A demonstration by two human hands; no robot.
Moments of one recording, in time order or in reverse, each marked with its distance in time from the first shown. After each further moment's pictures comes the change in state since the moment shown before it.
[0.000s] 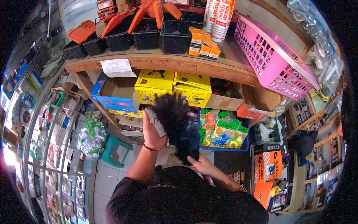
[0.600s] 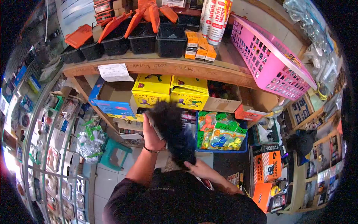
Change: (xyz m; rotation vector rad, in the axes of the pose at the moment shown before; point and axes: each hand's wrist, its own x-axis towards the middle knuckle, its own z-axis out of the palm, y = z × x) left_hand 0.007 -0.002 -0.004 -0.069 -0.077 -0.083; right_hand -0.004 -0.008 0.002 -0.228 0.014 -0.042
